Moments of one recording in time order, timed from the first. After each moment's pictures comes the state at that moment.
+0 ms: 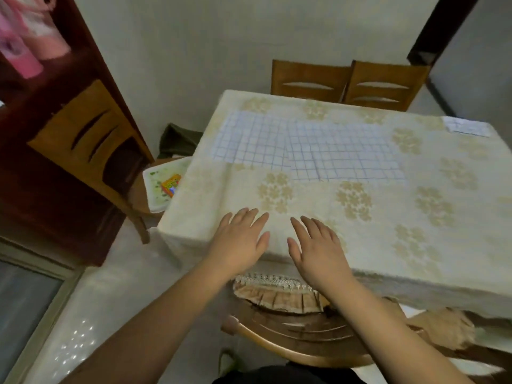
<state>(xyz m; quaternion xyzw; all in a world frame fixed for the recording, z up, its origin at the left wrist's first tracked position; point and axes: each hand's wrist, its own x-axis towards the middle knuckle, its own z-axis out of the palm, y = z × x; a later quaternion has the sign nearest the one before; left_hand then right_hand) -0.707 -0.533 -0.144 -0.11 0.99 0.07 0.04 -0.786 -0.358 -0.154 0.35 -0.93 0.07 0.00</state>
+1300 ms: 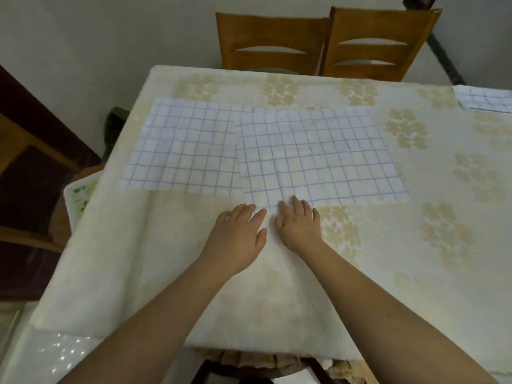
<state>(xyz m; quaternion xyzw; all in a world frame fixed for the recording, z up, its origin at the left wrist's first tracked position) -0.995 -0.537 -0.241 -0.06 0.99 0.09 0.06 -1.108 -0.405 -0.310 0.23 -0.95 0.06 -0.21</state>
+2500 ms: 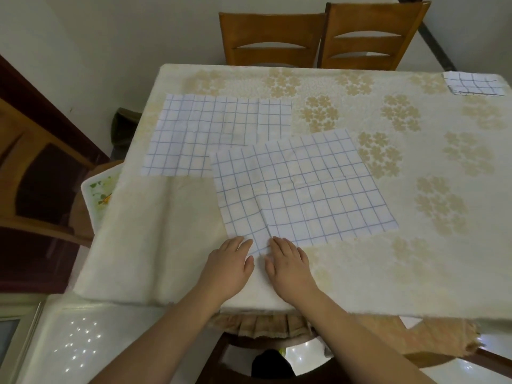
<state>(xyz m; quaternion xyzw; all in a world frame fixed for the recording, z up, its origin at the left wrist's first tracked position) -0.880 -0.535 -0.282 -0.11 0.97 0.17 0.16 -0.940 -0.377 -0.302 0.27 -0.93 0.17 -0.21</state>
